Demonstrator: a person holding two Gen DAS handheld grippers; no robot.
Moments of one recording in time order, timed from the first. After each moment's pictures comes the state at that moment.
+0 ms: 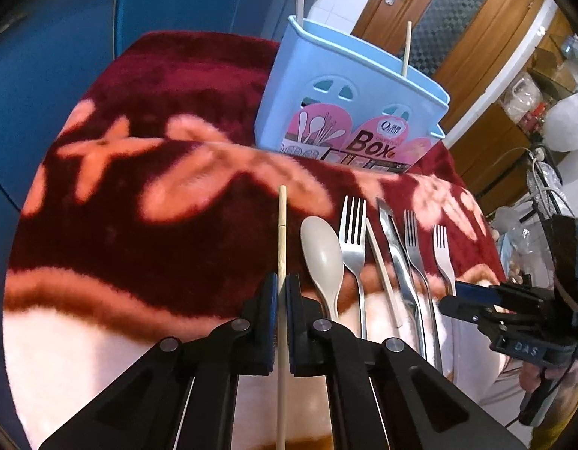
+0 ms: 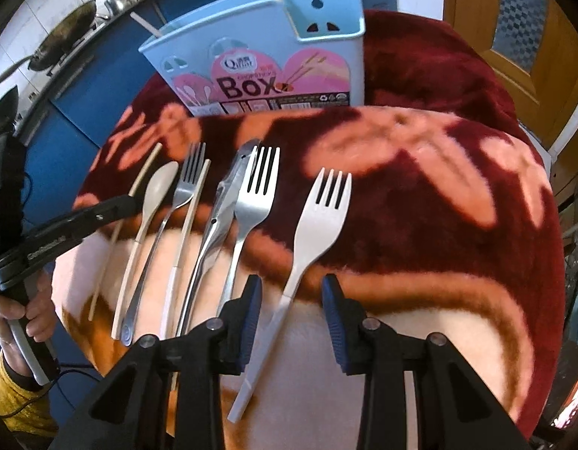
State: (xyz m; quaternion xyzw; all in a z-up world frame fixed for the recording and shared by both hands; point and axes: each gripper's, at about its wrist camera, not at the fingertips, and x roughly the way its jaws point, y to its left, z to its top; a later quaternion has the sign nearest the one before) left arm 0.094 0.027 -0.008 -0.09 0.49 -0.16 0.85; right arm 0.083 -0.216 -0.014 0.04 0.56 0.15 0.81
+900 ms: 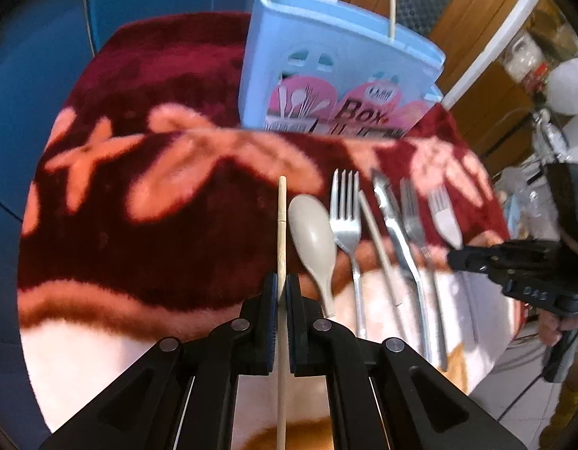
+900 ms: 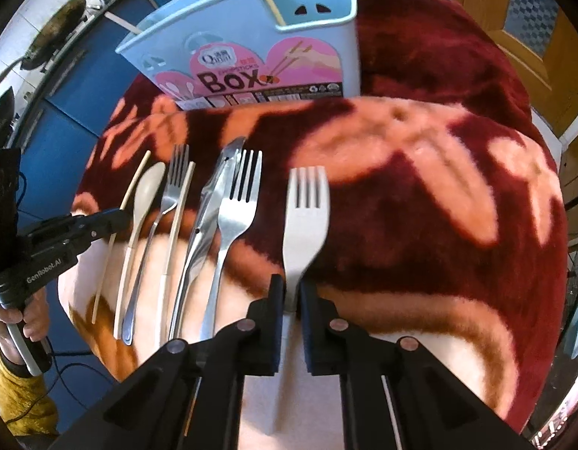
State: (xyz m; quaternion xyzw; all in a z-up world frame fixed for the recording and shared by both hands) left arm 0.101 0.016 -0.001 -0.04 0.54 -0.17 0.82; right arm 0.103 -0.234 -0.016 0.06 0.58 0.17 0.79
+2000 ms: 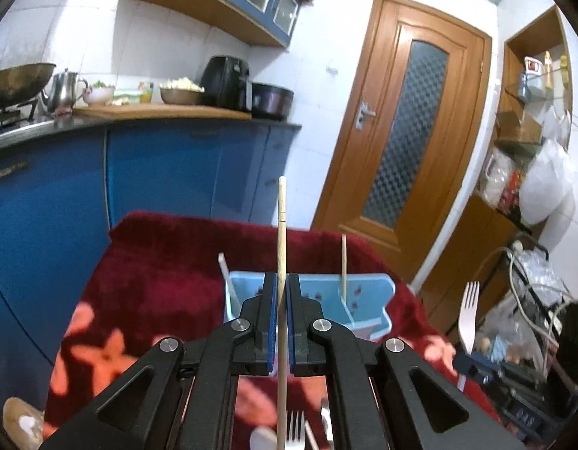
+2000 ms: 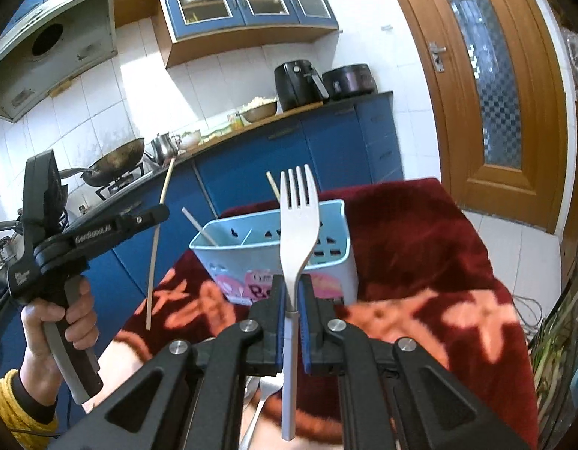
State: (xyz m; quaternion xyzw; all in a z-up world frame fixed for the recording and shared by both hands) left arm 0.130 -0.001 0.115 -0.09 0.23 -0.14 0.96; right arm 0.069 -0.265 0.066 0.11 0.24 0.17 0.95
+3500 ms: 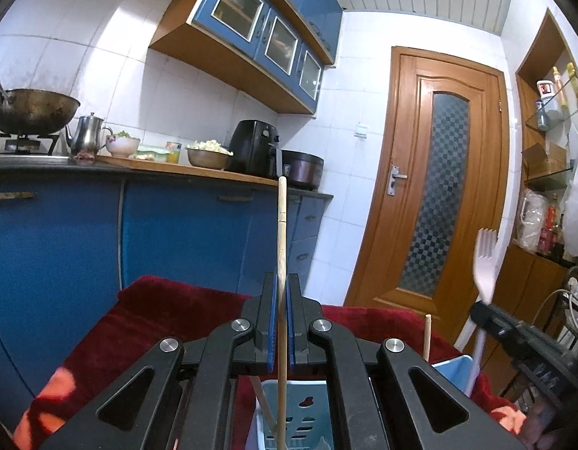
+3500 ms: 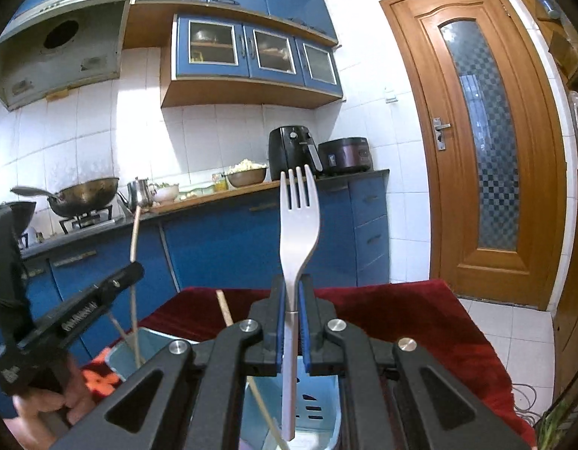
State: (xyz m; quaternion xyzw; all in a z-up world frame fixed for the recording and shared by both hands) left arm 0.197 -0.003 0.073 -0.09 0.09 -0.07 0.99; right arm 0.185 -0.238 0.063 0.06 0.11 0.13 0.98
